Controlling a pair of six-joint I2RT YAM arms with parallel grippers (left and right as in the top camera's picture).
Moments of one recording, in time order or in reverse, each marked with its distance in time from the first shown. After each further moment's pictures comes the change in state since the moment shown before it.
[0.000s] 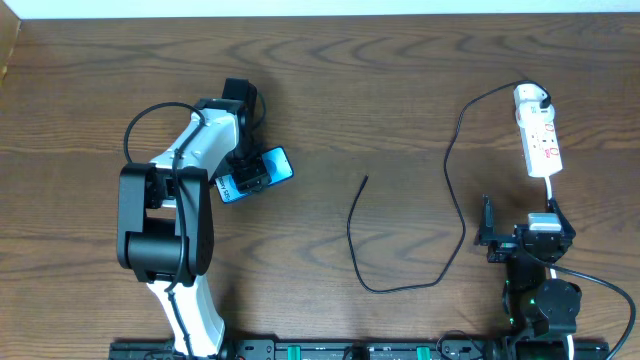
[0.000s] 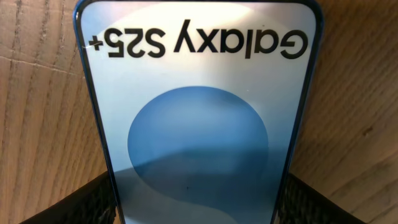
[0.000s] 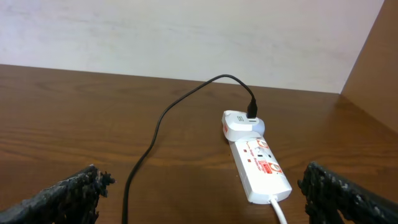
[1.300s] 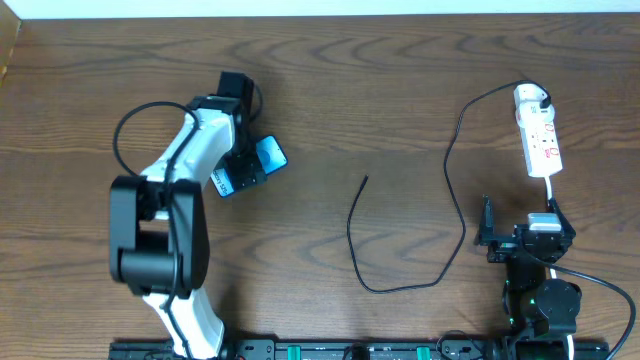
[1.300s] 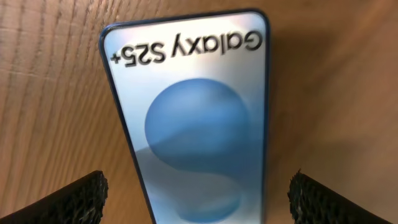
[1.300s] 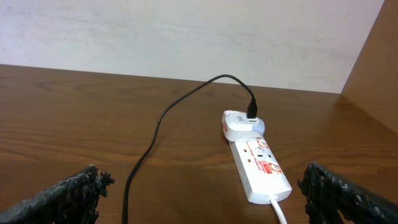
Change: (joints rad) left arm 0.000 -0.089 0.000 0.008 -0.091 0.008; right arm 0.000 0.000 0.000 0.000 0.000 0.000
